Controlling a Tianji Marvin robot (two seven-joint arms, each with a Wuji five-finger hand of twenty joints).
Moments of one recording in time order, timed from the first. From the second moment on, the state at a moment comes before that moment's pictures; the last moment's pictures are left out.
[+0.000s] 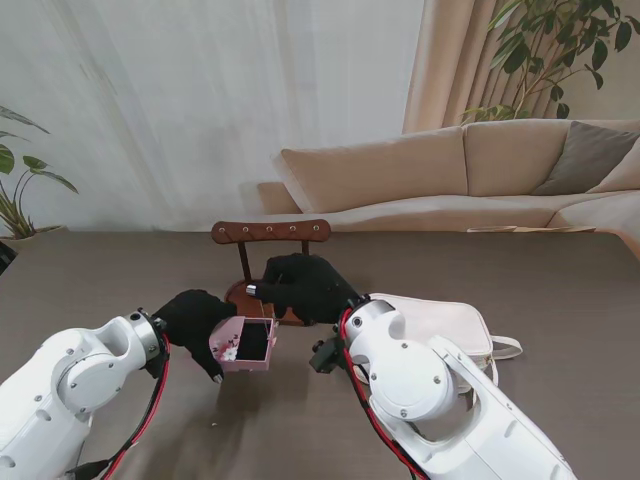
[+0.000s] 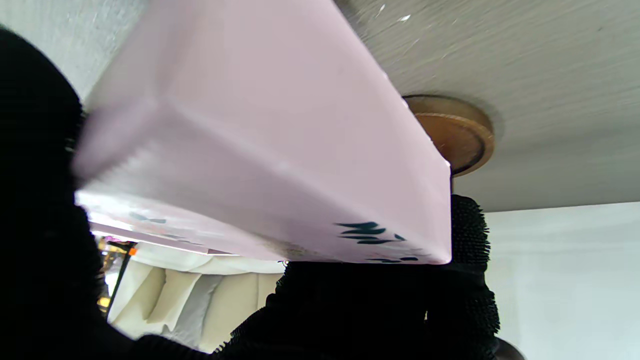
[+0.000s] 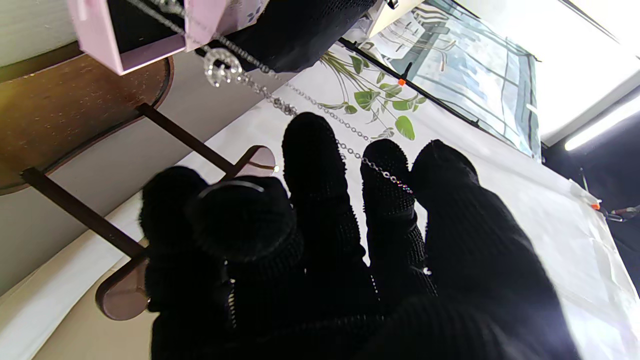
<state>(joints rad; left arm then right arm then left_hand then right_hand) 1.50 -1.00 -1.35 -1.55 0.92 -0.51 -0.21 -1.38 -1.17 0.89 -1.95 -0.19 0.28 0.00 0.52 -0.95 0.39 -0.22 0.67 0.42 0.67 0.41 1.09 0.35 0.16 0.97 0.93 0.34 0.30 1.42 0.48 0.31 1.20 0.52 0.90 -0.34 0.32 -0.05 0.84 0.03 1.17 0.32 1.27 0.16 0.71 0.56 1.27 0.24 1.28 0.64 0.70 0.43 1.47 0.55</state>
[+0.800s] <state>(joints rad) 1.46 -1.01 -1.29 -1.60 0.90 -0.53 -0.18 -1.30 -1.20 0.81 -1.81 -0.22 0.29 -0.01 0.52 -0.95 0.39 -0.22 0.67 0.42 0.68 0.41 1.09 0.35 0.16 0.97 0.93 0.34 0.30 1.42 0.49 0.31 1.21 0.52 0.90 -0.34 0.32 -0.05 0.84 0.03 1.17 0.32 1.27 0.16 0.71 0.56 1.27 0.24 1.28 0.64 0.70 0.43 1.47 0.55</state>
